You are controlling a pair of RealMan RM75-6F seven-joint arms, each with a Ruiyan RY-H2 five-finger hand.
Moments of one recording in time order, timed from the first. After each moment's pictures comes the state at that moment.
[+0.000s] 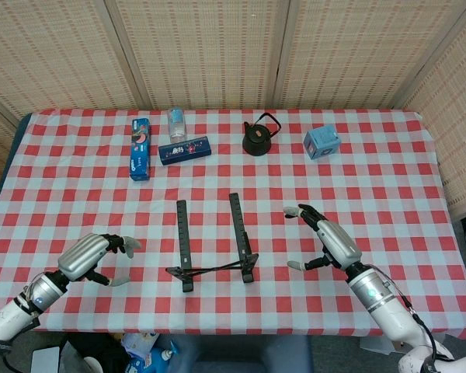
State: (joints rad) left arm -0.60 -1.11 0.12 -1.50 1.74 1.18 -0.61; right arm 0.53 -1.14 0.11 -1.96 -1.28 1.05 0.29
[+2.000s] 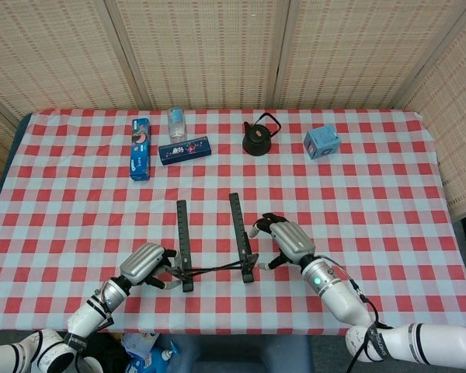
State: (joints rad) left arm -0.62 -1.47 0.01 -1.49 1.54 1.03 -0.36; right arm 0.74 -1.39 0.15 -1.84 -0.92 0.92 -0.18
